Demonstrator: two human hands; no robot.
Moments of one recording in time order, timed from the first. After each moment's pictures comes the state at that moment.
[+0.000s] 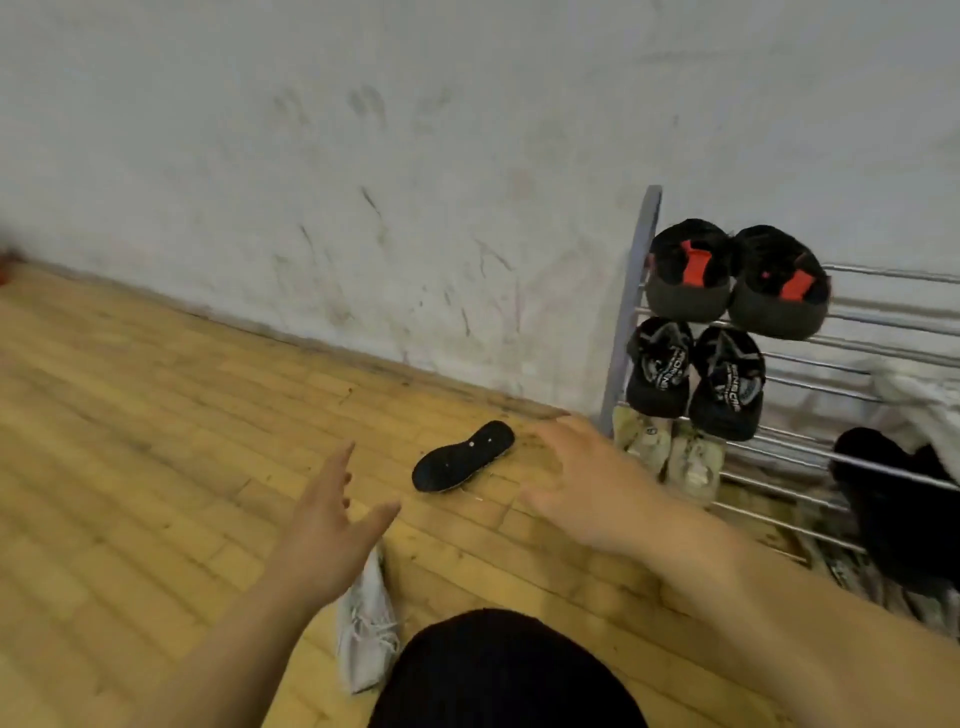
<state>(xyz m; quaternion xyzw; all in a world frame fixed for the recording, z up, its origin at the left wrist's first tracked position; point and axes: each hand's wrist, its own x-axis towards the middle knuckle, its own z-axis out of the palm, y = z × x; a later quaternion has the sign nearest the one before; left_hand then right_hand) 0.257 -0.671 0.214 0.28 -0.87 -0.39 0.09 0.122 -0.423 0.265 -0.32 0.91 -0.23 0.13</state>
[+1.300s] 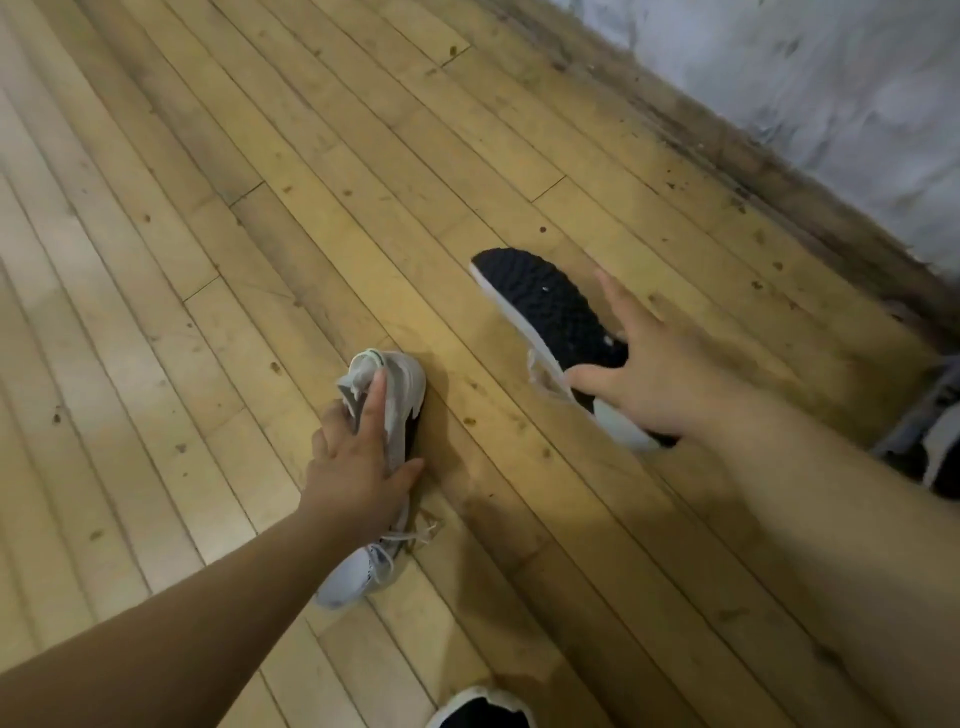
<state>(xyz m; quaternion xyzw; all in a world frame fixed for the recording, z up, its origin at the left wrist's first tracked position) 0.186 -0.774 -0.140 0.49 -0.83 -0.25 -0.12 -0.101 -0.633 -0.075 -0.35 0.83 -0.18 0.40</state>
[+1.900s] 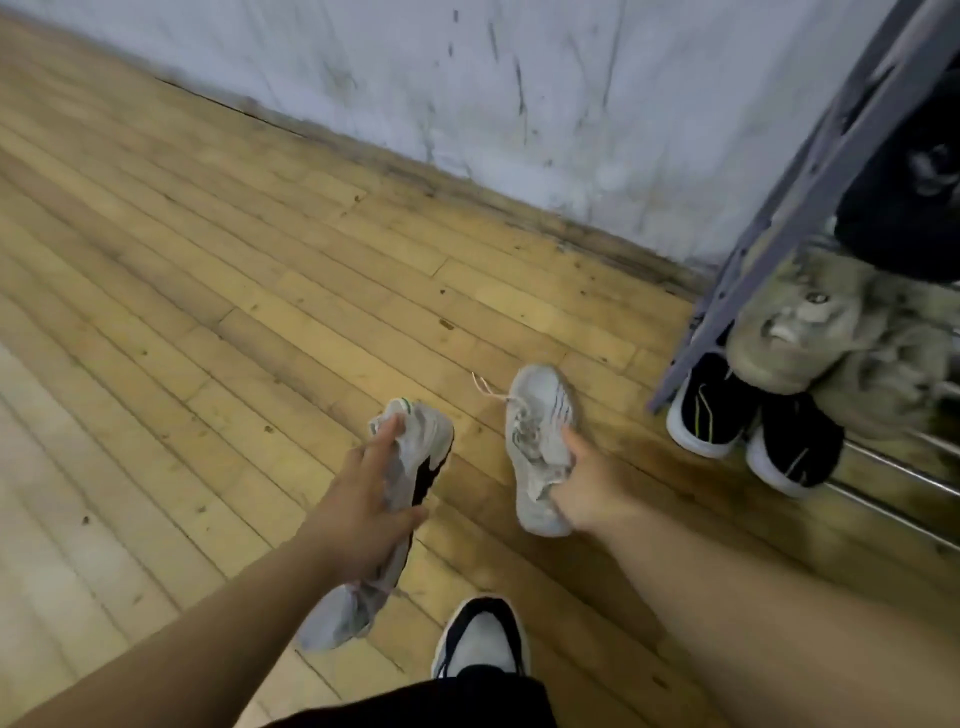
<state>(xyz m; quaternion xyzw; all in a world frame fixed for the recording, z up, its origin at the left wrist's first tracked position) 0.228 -0.707 -0.031 0.27 -0.88 -0.36 -0.11 0.040 -0.491 -0.096 -0.09 0.86 -0.30 0.40</state>
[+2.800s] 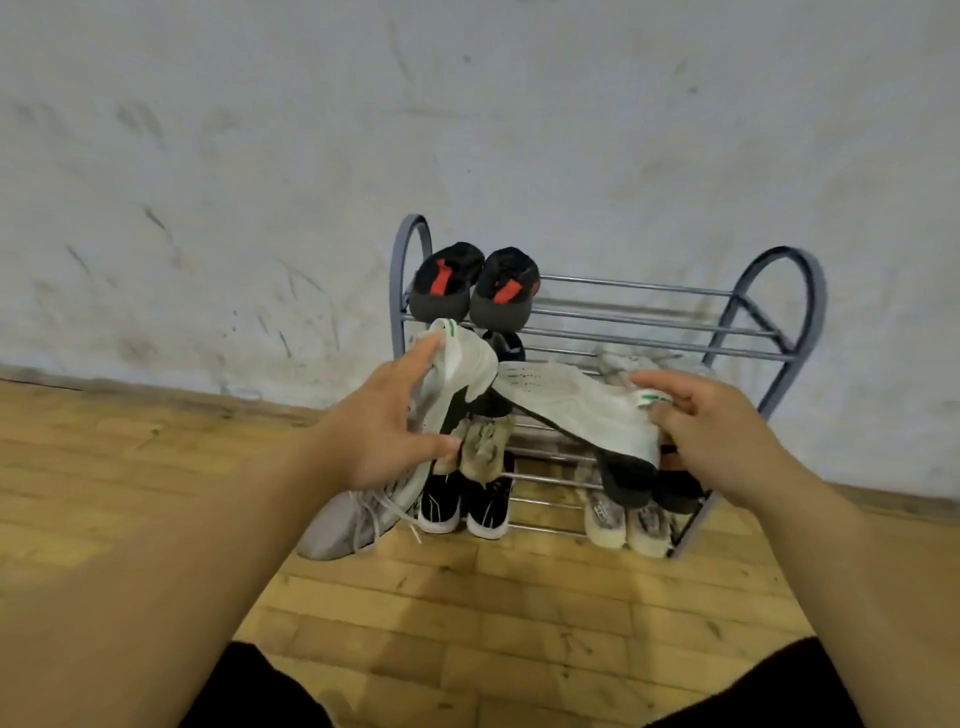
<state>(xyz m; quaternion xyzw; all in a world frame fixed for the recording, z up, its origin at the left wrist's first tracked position) 0.149 -0.465 0.303 -0.14 -0.93 -0.34 0.04 0.134 -0.119 0.323 -0.05 0.88 -0.47 -0.06</state>
